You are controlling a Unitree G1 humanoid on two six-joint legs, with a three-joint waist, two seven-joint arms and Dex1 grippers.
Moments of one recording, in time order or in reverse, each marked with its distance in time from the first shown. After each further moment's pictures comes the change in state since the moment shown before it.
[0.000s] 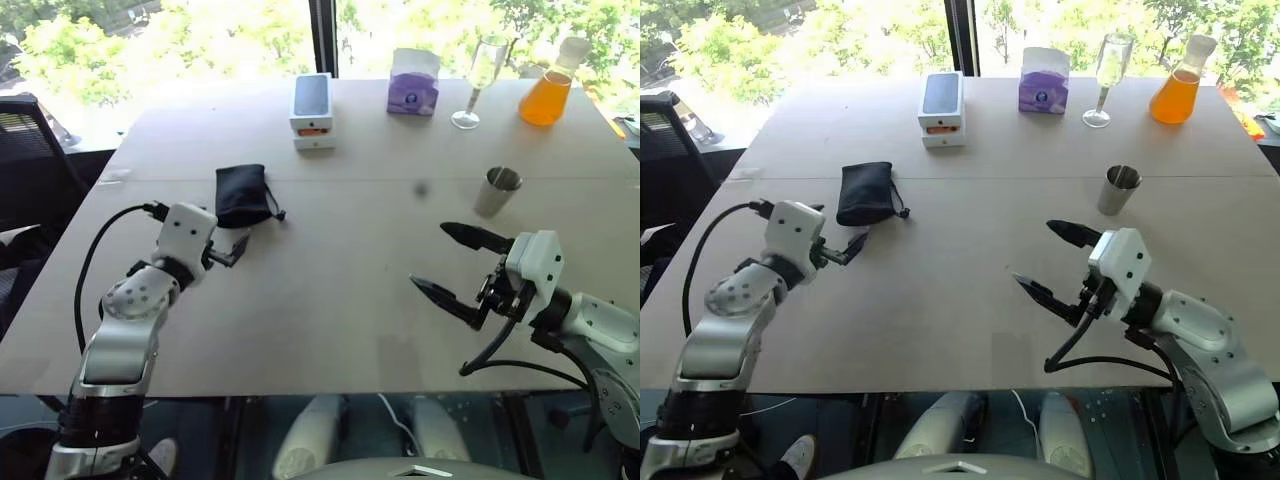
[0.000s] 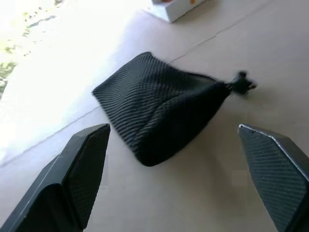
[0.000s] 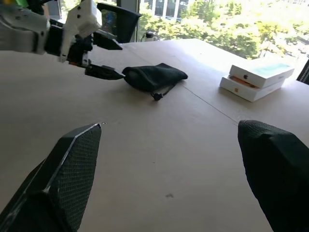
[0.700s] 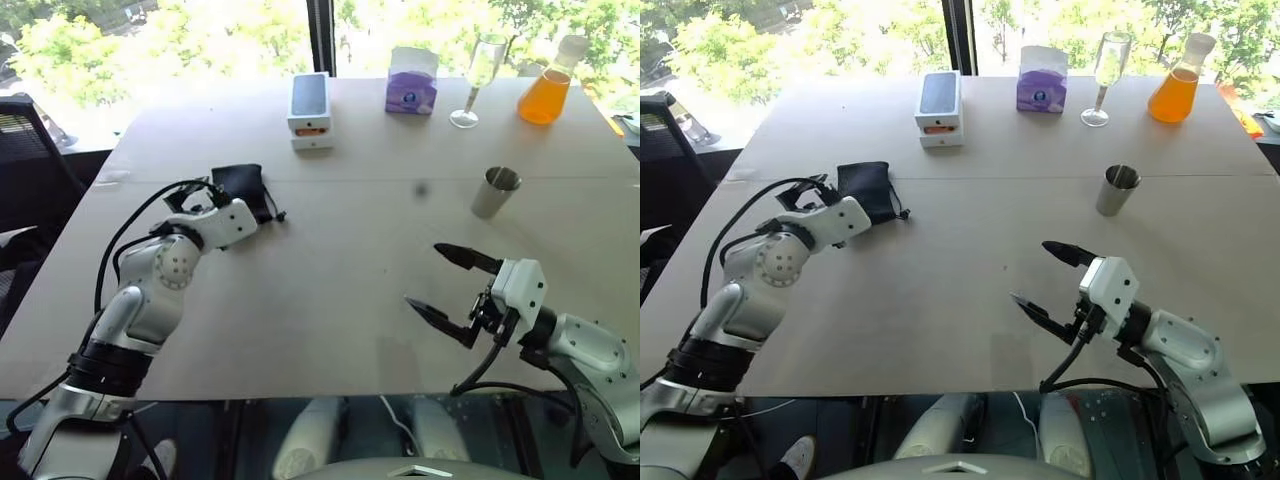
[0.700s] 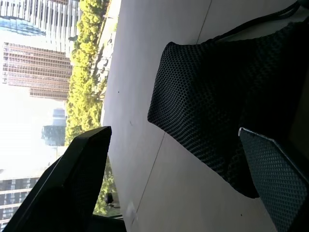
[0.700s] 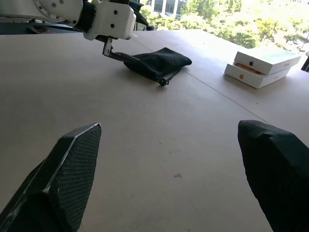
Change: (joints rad) left arm -0.190 0.072 -0.236 0.131 0.438 -0.023 -0.071; right arm 0.103 0.046 0.054 0.079 -0.119 -0.177 0.016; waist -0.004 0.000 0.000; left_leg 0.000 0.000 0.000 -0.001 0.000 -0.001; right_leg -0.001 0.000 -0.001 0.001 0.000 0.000
